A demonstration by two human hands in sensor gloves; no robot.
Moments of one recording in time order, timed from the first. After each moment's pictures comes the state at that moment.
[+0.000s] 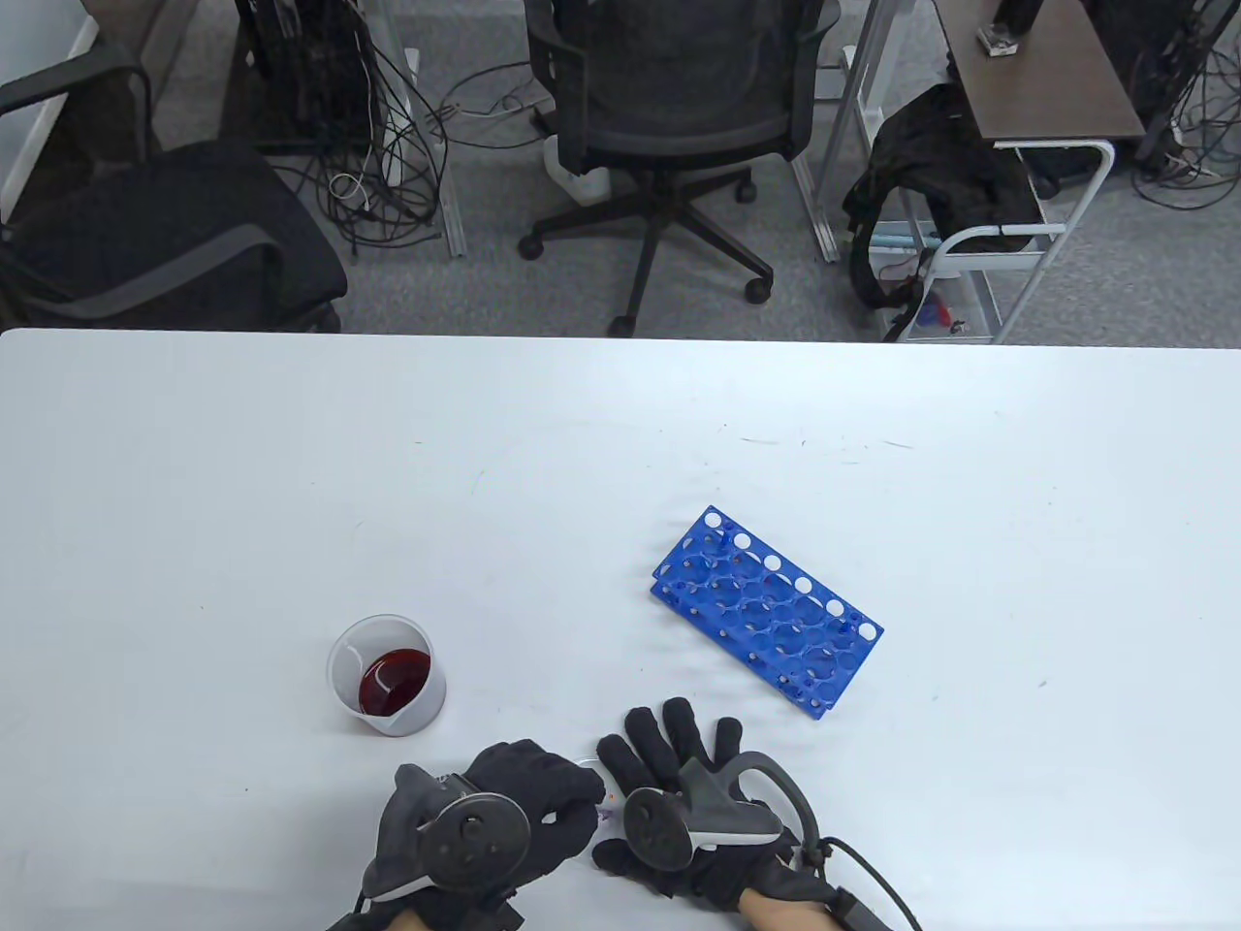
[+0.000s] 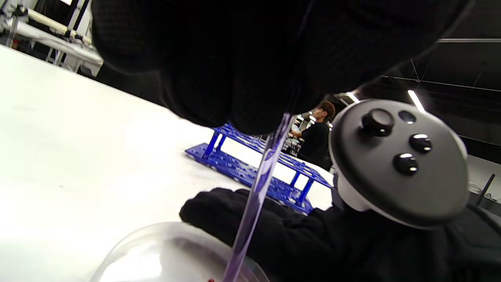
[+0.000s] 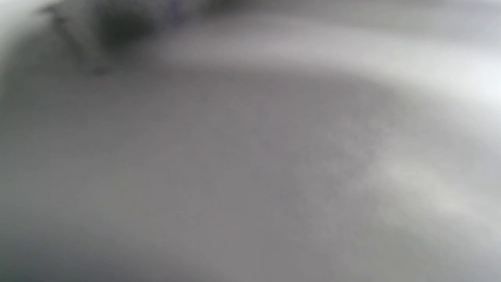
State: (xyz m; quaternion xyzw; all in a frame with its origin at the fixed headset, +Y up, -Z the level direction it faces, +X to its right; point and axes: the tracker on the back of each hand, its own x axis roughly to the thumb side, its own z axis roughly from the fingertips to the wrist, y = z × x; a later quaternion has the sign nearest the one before) left_hand -0.128 -0.696 -0.112 0.04 -0.27 0.23 0.94; right_hand 0.058 -0.820 -0.134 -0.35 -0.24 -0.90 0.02
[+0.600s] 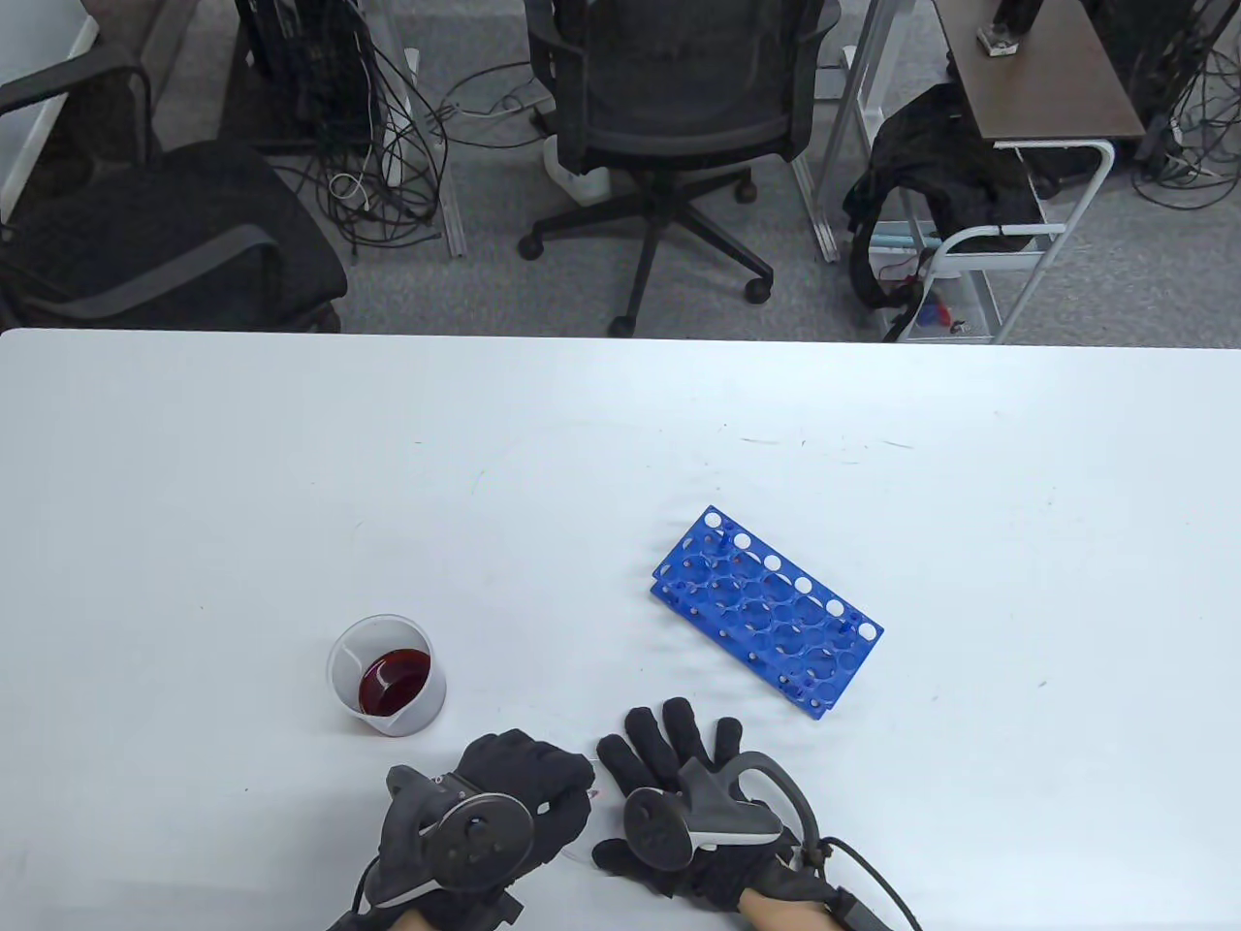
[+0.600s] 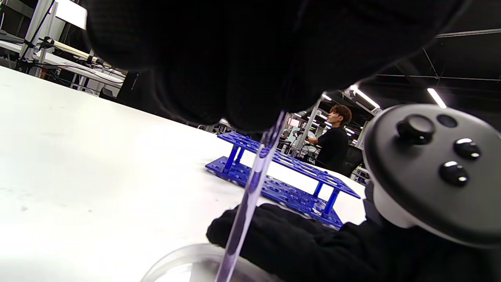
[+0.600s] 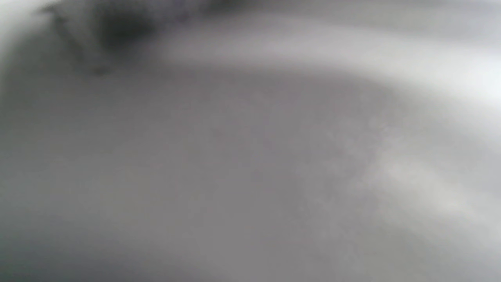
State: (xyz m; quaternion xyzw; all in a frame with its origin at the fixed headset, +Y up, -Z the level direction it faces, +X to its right) left_hand -0.131 -0.692 -0.115 0.05 -0.24 0.20 0.95; right_hand 0.058 -0.820 -0.134 -0.35 -0.24 -0.90 0.02
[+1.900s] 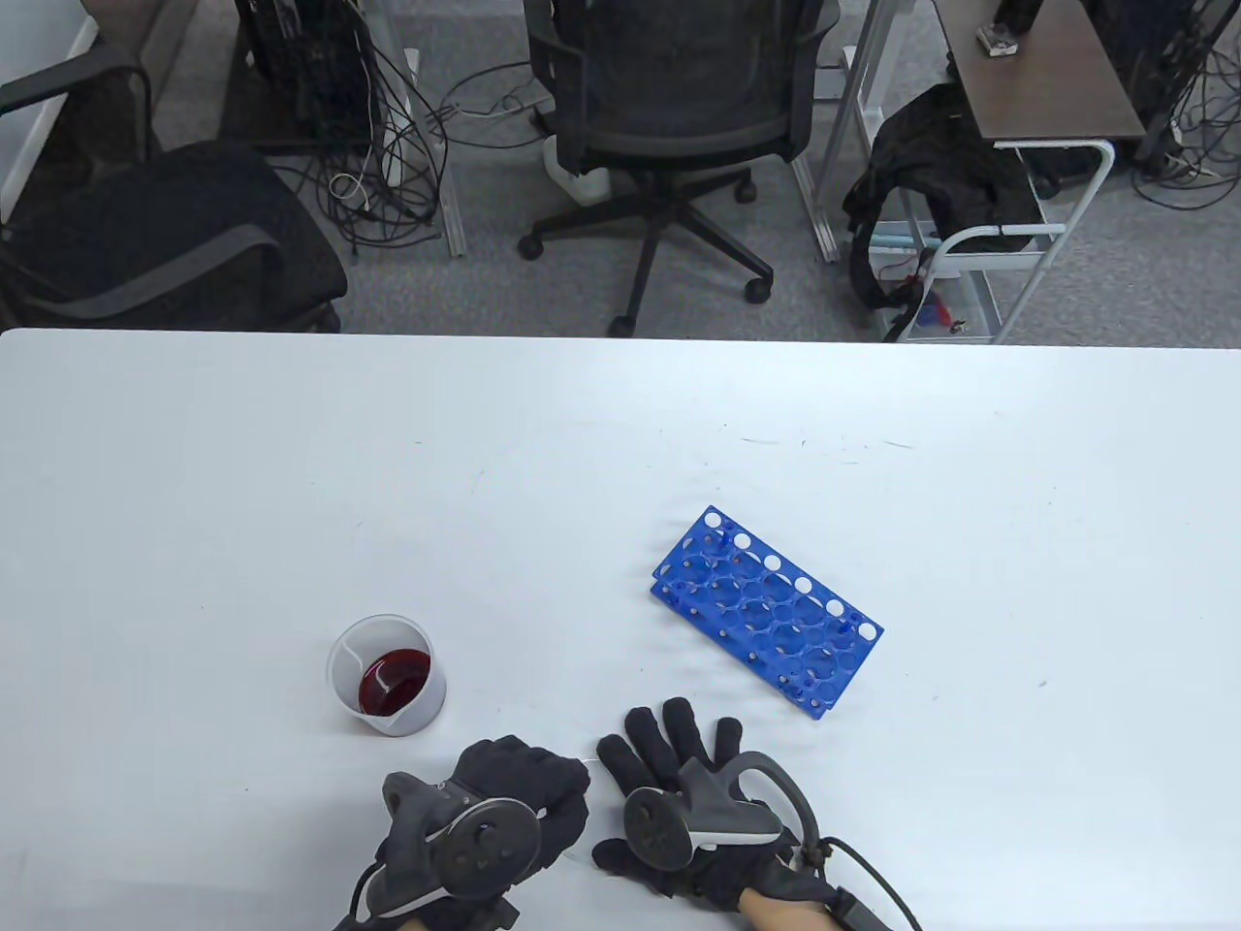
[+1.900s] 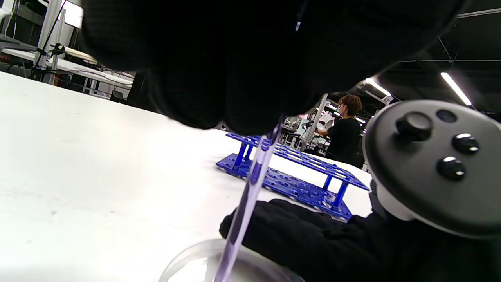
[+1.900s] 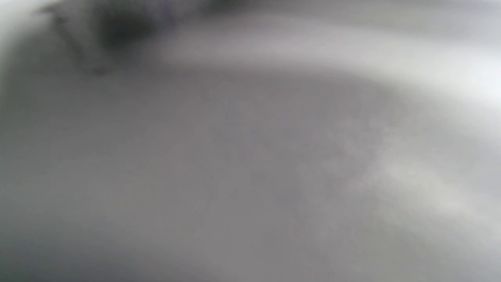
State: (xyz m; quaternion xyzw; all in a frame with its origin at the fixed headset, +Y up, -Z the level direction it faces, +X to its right) left_hand -0.129 -0.688 -0.110 0.04 -0.23 0.18 0.96; right_hand 0.058 -0.820 -0.134 -0.35 -0.24 -0.90 0.02
